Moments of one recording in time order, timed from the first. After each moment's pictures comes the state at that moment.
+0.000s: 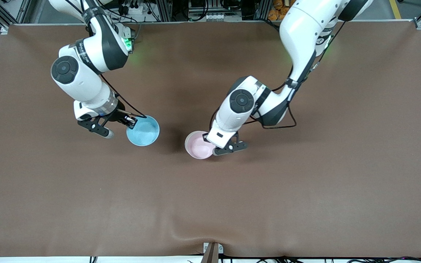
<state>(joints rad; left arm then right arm) -0.58 0.73 -0.19 -1.45 -0.06 2.35 -0.93 0.31 0.10 0.05 -2.06 0.13 2.23 0.74</state>
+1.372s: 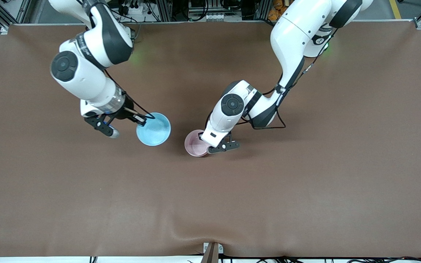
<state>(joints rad) -0.61 0.79 -0.18 -1.45 -0.06 2.37 -0.94 0.38 0.15 0.05 -1.91 0.21 2.13 0.89</state>
